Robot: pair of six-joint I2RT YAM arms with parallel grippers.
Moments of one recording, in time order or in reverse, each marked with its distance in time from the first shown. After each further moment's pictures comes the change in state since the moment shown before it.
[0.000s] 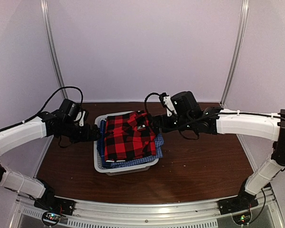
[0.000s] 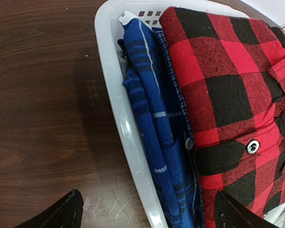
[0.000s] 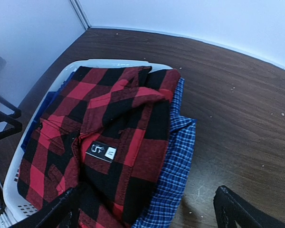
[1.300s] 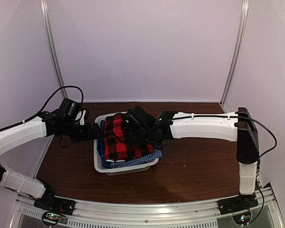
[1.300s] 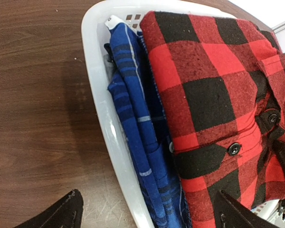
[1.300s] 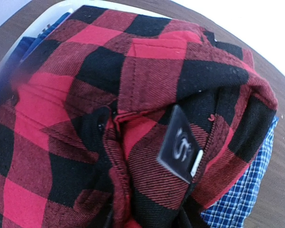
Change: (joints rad) left arm 0.001 0.003 0.000 0.029 0.047 -0.021; right arm 0.219 0.476 0.502 -0.355 0.302 0.010
